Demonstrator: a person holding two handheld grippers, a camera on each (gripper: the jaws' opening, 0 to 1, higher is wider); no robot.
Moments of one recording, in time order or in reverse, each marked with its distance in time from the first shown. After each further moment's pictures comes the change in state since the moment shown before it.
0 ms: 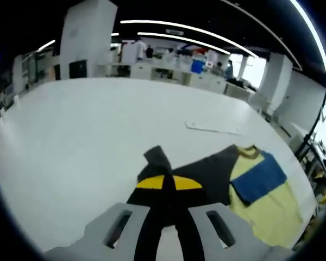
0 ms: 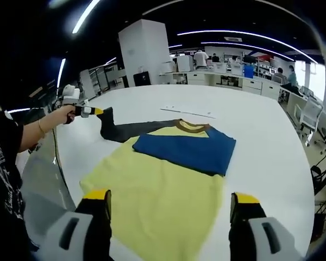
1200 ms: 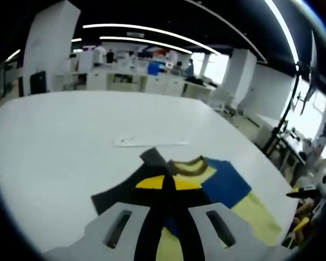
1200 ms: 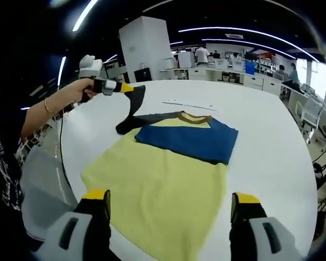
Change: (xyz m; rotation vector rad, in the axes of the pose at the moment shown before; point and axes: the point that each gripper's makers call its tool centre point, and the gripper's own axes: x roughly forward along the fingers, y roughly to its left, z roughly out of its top) left arm 0.040 -0.172 0.037 0.111 -0.013 -0.296; right arm -0.002 -0.002 -0.026 0.005 0.031 0.007
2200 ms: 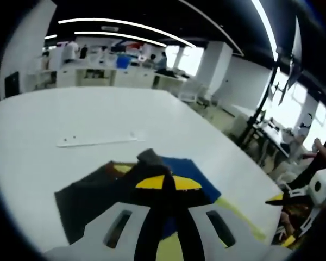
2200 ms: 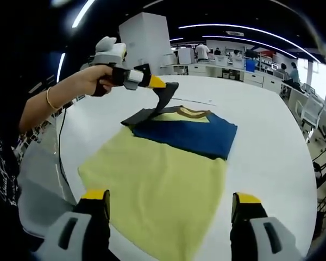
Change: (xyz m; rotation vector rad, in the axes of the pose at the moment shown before) left arm 0.057 -0.117 -0.023 0.043 0.063 -0.208; right arm 0.006 -0.003 -0.008 -0.007 0.030 -0.006
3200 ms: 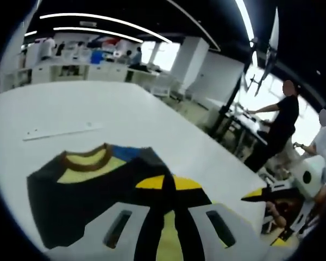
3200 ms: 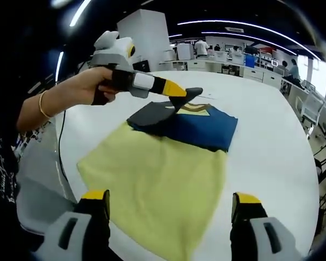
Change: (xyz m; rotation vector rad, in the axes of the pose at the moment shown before) left arm 0.022 -0.083 -0.036 0.050 0.030 -0.208; right arm 0.003 -0.002 -0.013 0.012 0.031 -0.001
